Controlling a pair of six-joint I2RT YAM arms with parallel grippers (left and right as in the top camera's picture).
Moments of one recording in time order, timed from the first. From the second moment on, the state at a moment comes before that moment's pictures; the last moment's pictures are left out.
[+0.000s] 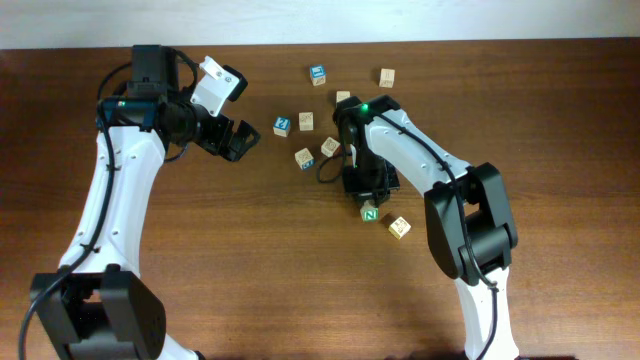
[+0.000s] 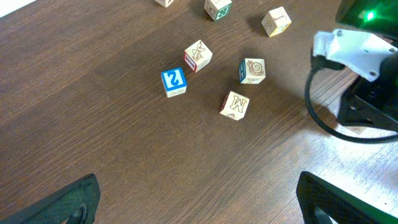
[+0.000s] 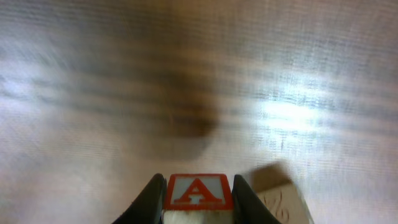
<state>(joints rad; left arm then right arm) -0.01 1.74 1.58 -0.89 0.46 0.51 0.45 2.26 1.80 -1.34 -0.08 0.33</state>
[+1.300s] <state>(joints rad) -0.01 1.74 1.58 -0.89 0.46 0.51 0.33 2.45 2.09 -0.90 0.14 0.55</state>
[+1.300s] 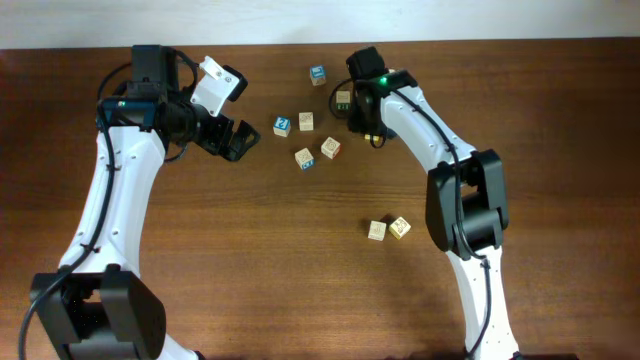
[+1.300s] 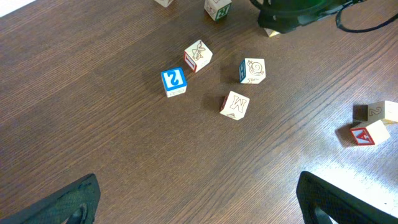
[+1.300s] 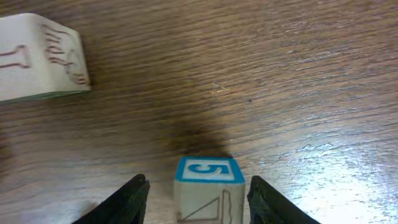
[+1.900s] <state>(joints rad) -0.01 1.74 1.58 -0.96 0.46 0.51 0.32 2.44 2.12 -1.17 -0.03 0.43</state>
